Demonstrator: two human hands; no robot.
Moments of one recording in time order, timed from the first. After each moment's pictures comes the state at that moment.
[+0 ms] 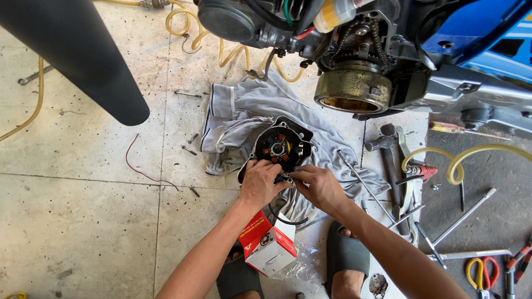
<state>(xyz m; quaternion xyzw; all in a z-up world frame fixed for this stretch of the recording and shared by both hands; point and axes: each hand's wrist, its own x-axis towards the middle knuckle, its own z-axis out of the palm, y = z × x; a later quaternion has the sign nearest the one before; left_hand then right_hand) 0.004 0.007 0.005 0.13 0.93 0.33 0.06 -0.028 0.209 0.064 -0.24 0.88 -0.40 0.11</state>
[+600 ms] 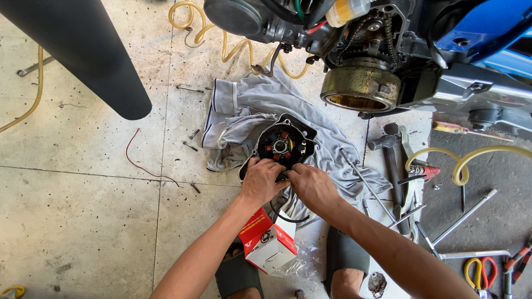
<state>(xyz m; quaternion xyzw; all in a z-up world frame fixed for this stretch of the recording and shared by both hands) 0.009 0.005 -0.016 0.14 0.93 0.33 0.07 -0.016 0.206 0.012 -0.38 0.91 -0.13 0.08</state>
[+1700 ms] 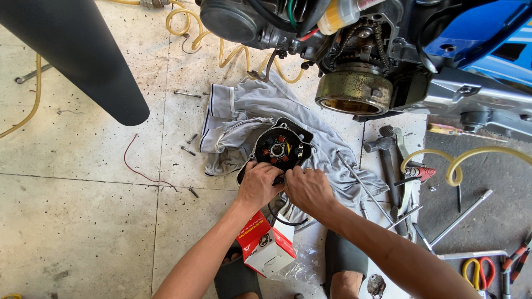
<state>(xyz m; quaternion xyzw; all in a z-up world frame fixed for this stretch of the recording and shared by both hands) 0.012 0.006 -0.022 0.14 0.93 0.35 0.02 -0.017 0.181 0.061 -0.36 0.92 0.08 0.12</state>
